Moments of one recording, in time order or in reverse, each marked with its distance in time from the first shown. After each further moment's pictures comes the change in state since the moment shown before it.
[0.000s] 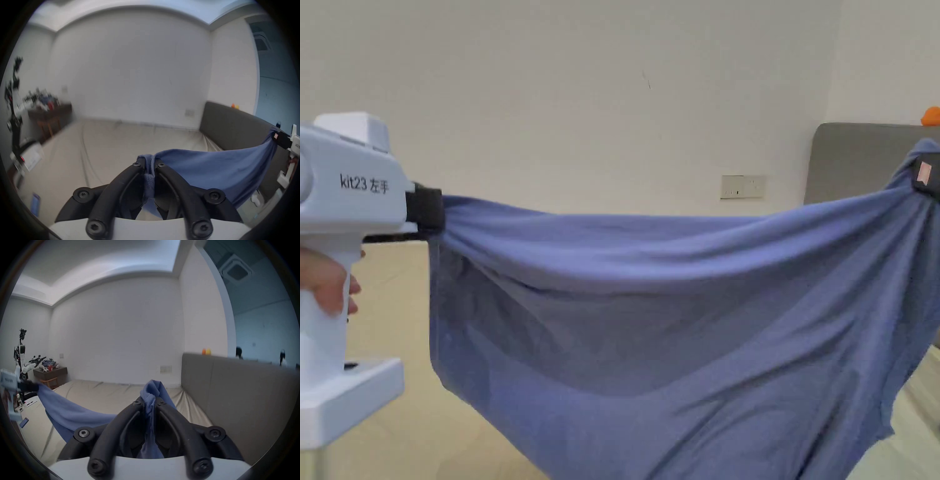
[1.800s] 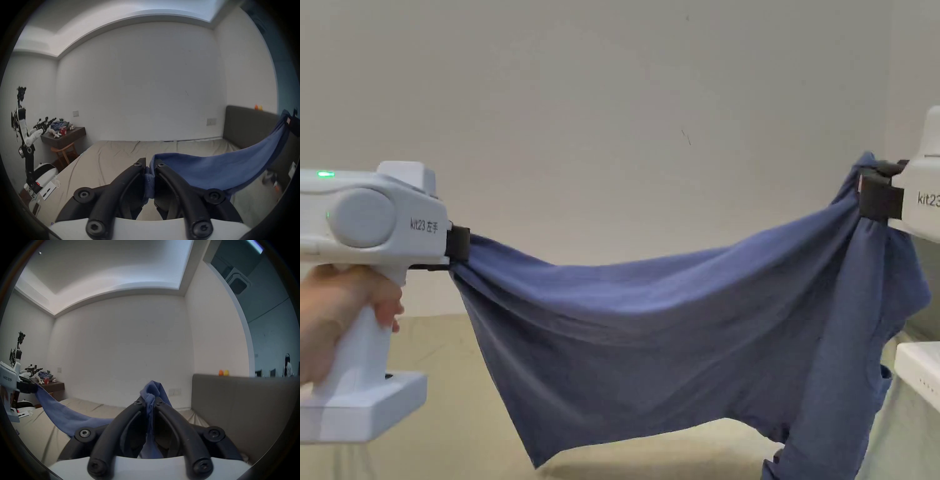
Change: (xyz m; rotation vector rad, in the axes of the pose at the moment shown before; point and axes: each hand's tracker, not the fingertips) left arm -0.029 0.004 -0.132 -0.024 0.121 -0.138; right arm -0.076 -0.039 -0.138 0.096 0.023 -0.060
